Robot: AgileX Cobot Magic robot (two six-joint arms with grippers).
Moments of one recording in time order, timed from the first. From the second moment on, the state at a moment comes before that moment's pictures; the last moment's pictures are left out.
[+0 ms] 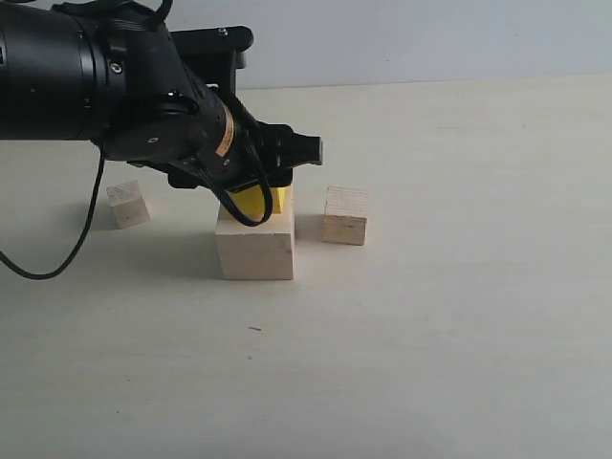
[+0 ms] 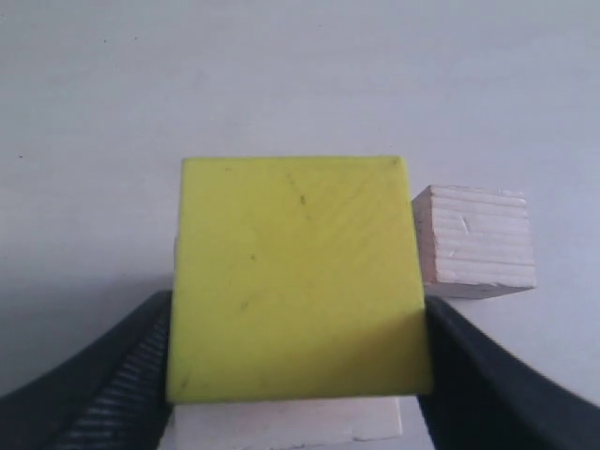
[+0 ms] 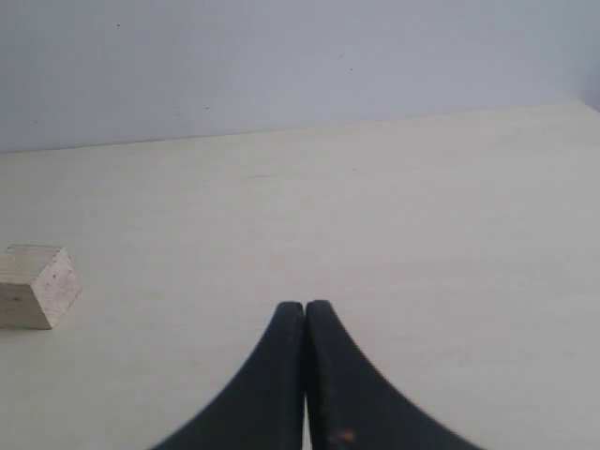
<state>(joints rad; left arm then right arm) -0.81 1.77 -1.16 0.62 0.54 -1.16 0.00 0.01 0.00 0.05 0.34 0.01</state>
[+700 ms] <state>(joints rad) -0.81 1.79 -1.16 0.63 0.55 -1.16 0.00 0.01 0.00 0.05 0.34 0.01</state>
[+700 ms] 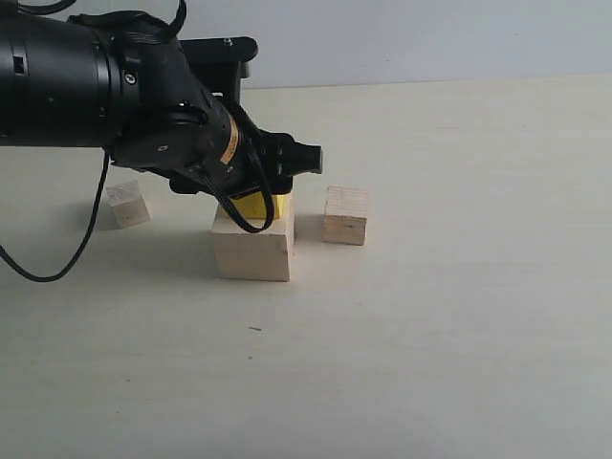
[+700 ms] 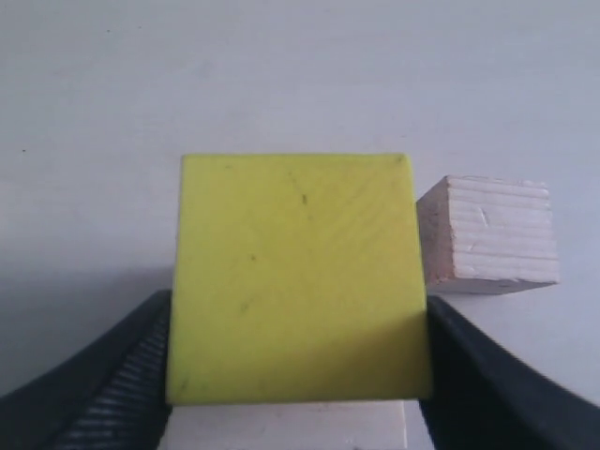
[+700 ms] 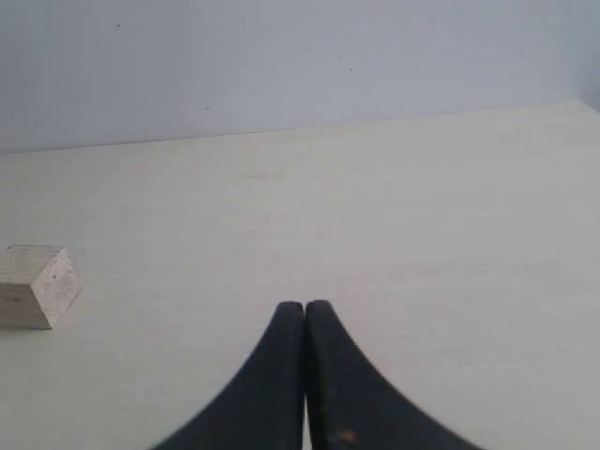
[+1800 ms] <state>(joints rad) -0.84 1.78 -1.16 0.61 0.62 -1.16 0.00 0.01 0.00 0.05 0.34 0.01</state>
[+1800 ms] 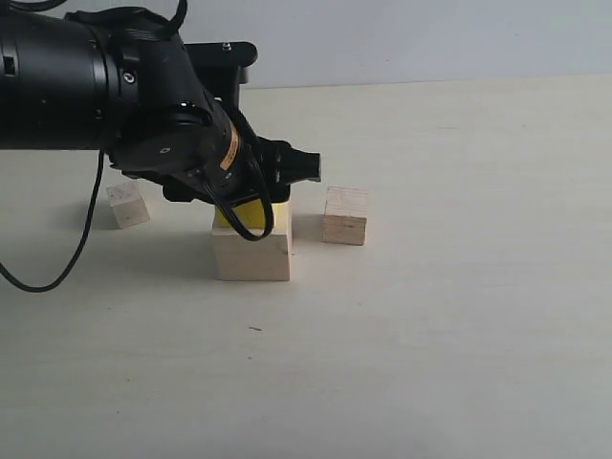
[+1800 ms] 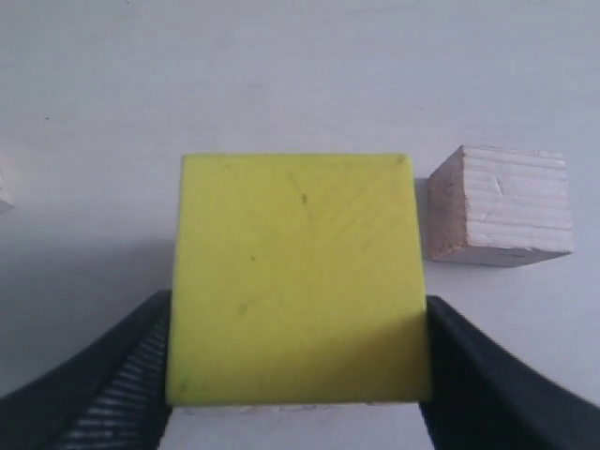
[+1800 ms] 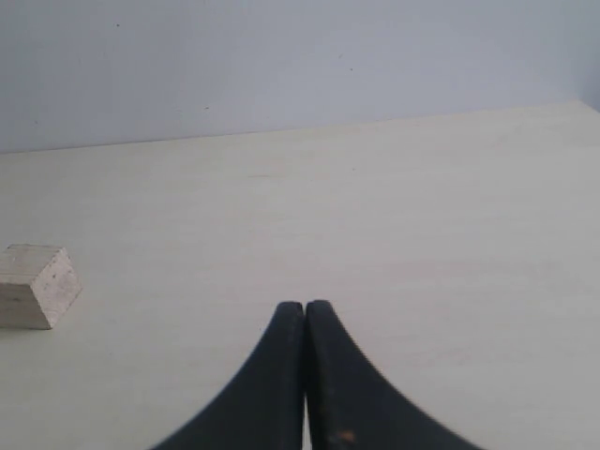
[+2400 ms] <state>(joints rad) -0.84 1.78 -1.16 0.63 0.62 -1.19 0.00 0.01 0.00 0.05 0.34 0.01</state>
